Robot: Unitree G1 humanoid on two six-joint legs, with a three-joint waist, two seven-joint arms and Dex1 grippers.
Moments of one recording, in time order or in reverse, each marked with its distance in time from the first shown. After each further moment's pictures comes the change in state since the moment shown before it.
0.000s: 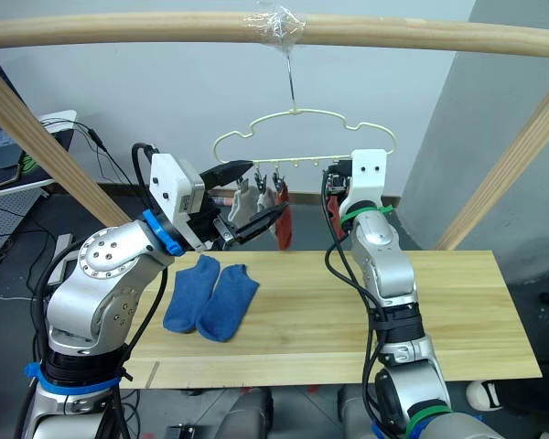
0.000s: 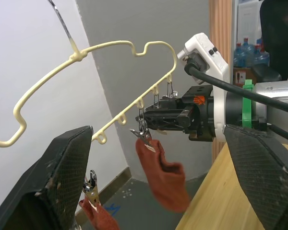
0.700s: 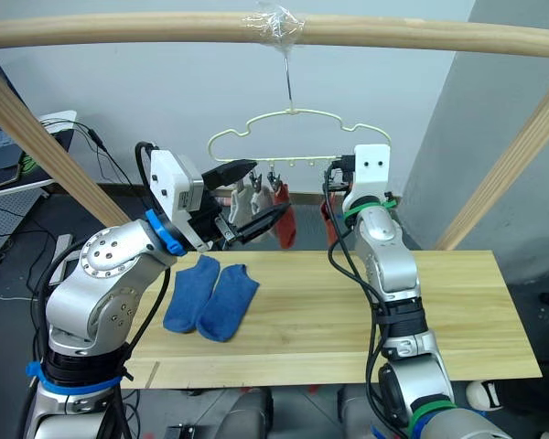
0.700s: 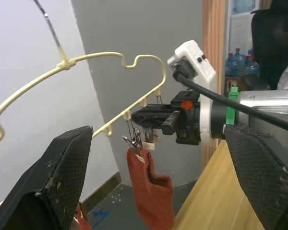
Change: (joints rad) left arm 0.011 -0.017 0.000 -0.021 -0.050 0.028 0.026; right arm -0.022 -0.031 -0.011 0.019 0.002 -0.019 0.012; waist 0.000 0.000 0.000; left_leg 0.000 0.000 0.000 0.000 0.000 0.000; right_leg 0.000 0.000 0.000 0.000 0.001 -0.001
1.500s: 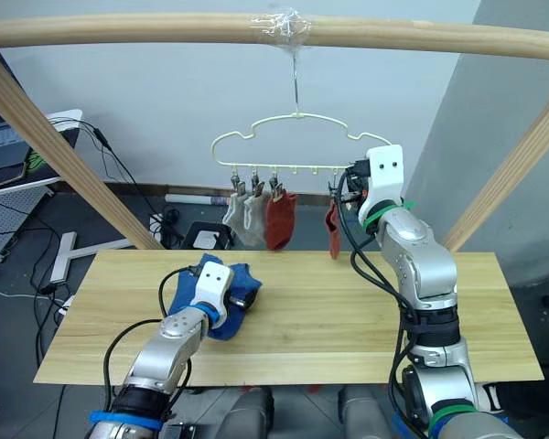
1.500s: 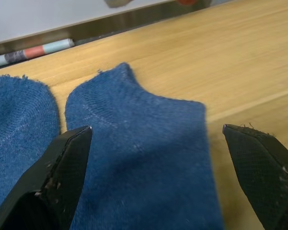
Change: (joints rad) left arm 0.224 -0.197 -0.097 0.674 0.408 -0.126 0.374; right arm 0.046 -0.127 -0.025 -0.250 0.119 0.367 0.157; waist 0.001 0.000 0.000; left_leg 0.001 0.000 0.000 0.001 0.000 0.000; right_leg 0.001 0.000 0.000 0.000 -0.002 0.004
